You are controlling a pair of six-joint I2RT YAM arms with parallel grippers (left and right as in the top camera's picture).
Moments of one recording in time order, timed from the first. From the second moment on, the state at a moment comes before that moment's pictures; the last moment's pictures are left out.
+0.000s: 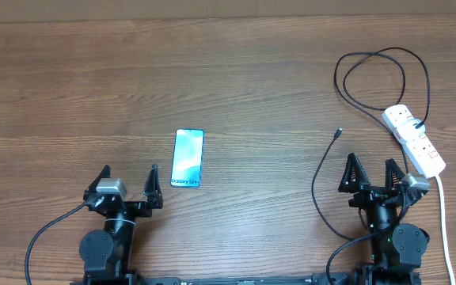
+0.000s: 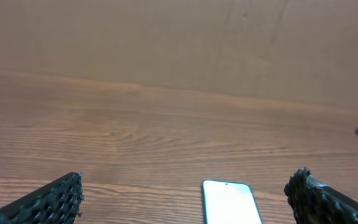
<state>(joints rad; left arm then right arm) 0.05 0.01 0.01 -0.07 0.12 -0.15 -0.12 0.01 0.02 -0.03 -0.11 0.38</state>
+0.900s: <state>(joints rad) 0.05 0.06 0.31 -0.53 0.22 -0.16 -0.12 0.01 0.02 -0.03 -0.11 0.38</state>
